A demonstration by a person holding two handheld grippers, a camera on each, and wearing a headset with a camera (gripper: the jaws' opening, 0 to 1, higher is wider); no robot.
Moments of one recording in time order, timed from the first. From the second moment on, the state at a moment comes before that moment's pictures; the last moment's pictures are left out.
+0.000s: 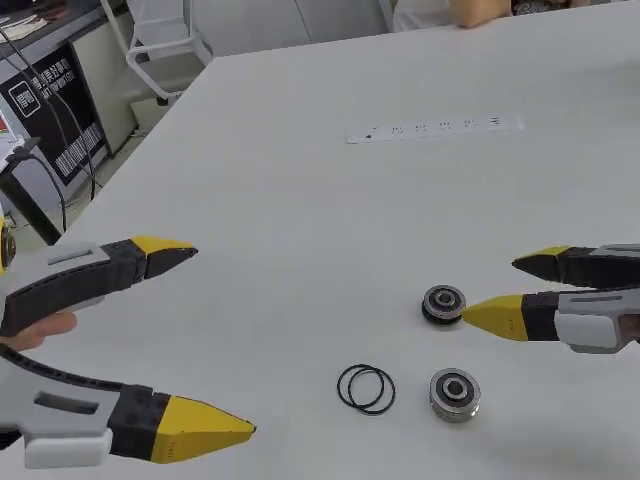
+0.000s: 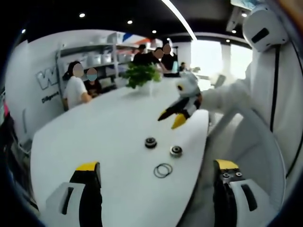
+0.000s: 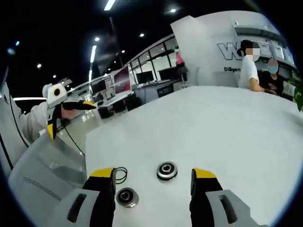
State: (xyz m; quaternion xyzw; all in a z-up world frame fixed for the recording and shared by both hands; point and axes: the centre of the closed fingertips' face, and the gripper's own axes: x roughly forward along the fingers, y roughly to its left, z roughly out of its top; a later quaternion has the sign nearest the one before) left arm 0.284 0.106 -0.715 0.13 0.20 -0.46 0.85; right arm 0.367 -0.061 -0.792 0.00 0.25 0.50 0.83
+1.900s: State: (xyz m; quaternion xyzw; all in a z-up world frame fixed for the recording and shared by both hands) left arm 0.415 -0.036 -0.799 0.16 0.19 -0.56 0.79; right arm 0.381 -0.082 -0.841 -0.11 0.24 0.51 0.82
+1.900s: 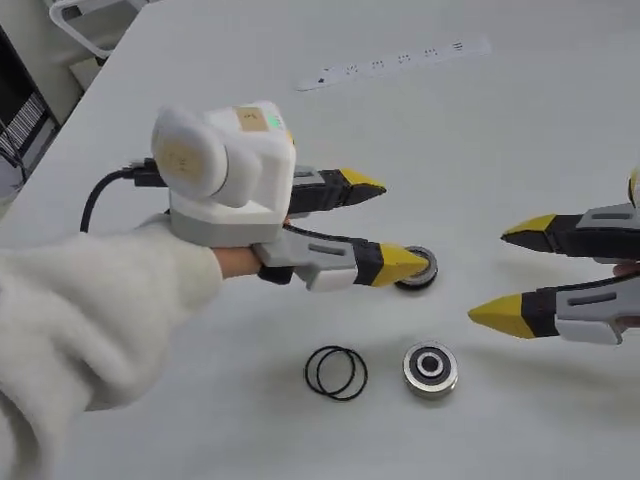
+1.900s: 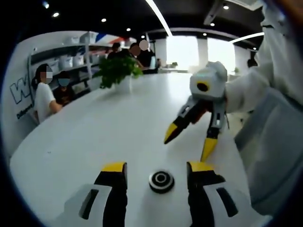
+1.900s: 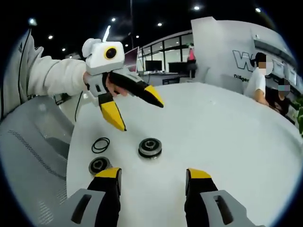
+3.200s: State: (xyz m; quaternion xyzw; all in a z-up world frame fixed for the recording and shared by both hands) left arm 0.392 -0.041 -0.843 0.17 0.25 -0.56 0.77; right arm 0.377 -0.044 -0.858 -0.08 0.26 0.53 0.80
